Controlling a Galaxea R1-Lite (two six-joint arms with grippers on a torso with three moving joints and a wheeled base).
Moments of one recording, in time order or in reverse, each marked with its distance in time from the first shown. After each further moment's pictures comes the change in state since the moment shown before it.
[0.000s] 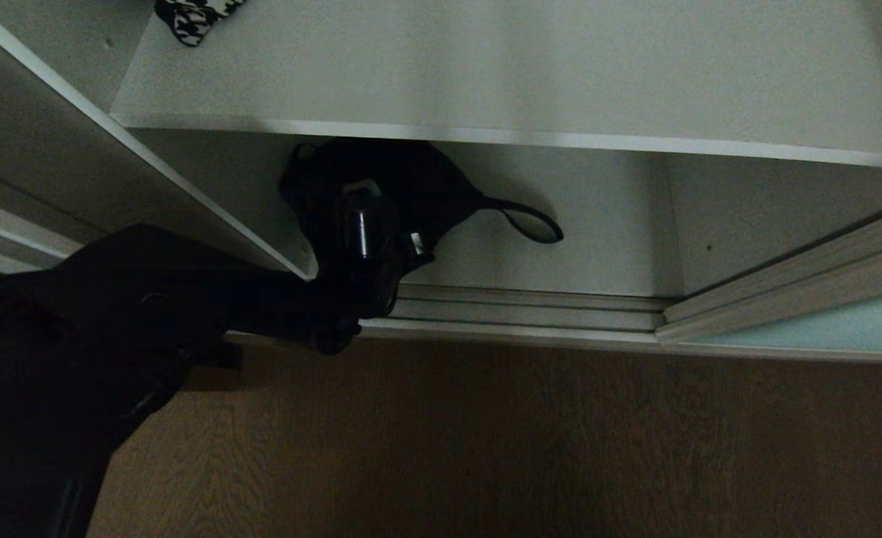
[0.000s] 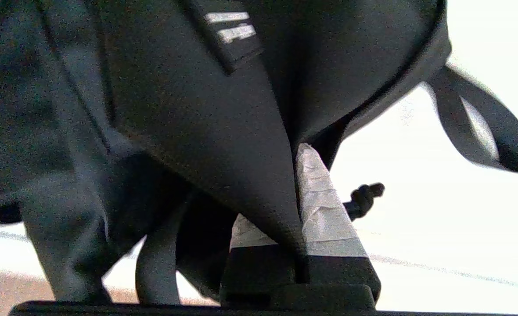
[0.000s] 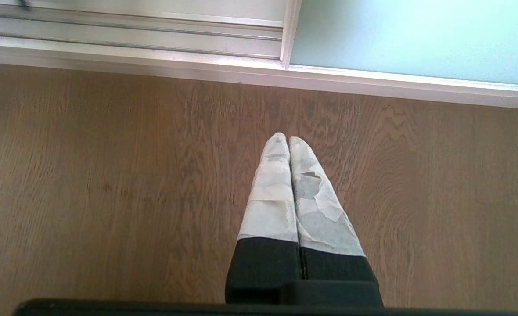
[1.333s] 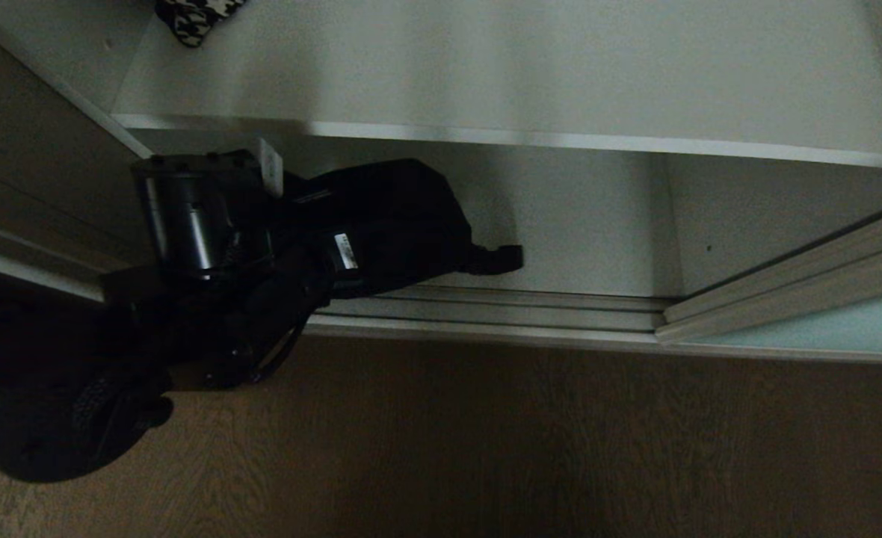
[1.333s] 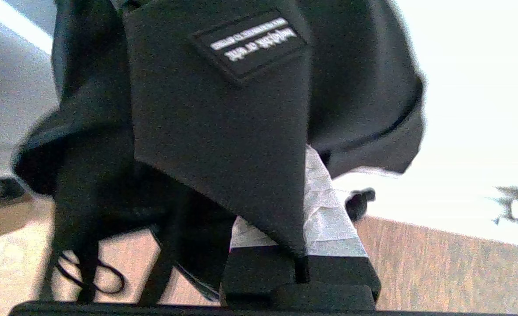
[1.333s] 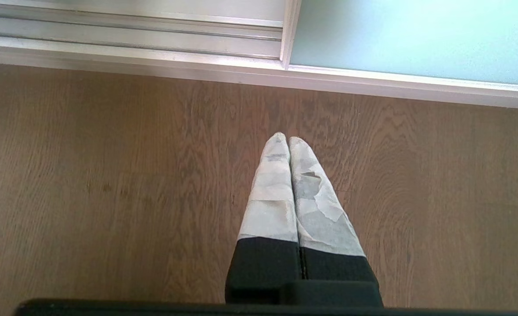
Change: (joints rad) left arm -0.138 -0.631 0.576 0.093 0.148 0.020; right arm 0.000 0.000 0.000 0.000 0.000 0.000
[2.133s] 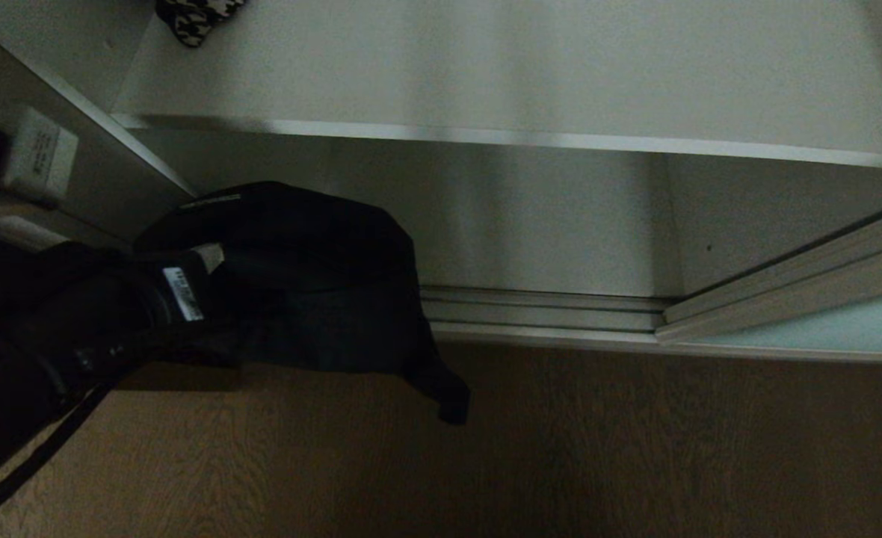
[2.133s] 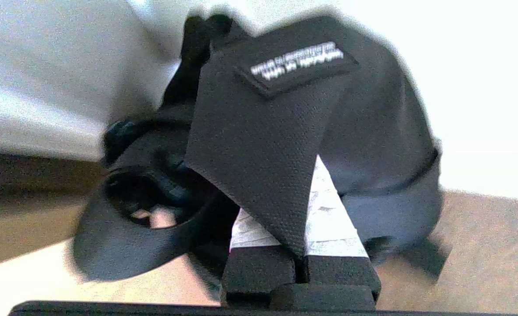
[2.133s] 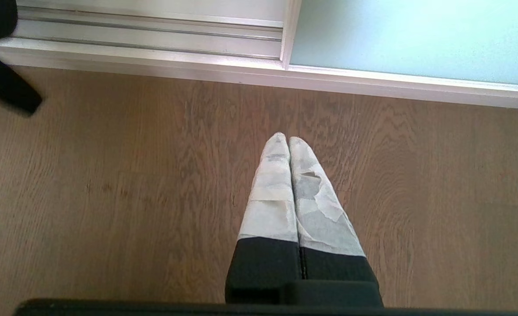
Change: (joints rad) left arm -0.052 -0.432 0.201 0.190 0.097 0.183; right arm 0.000 0.000 0.000 0.000 0.000 0.000
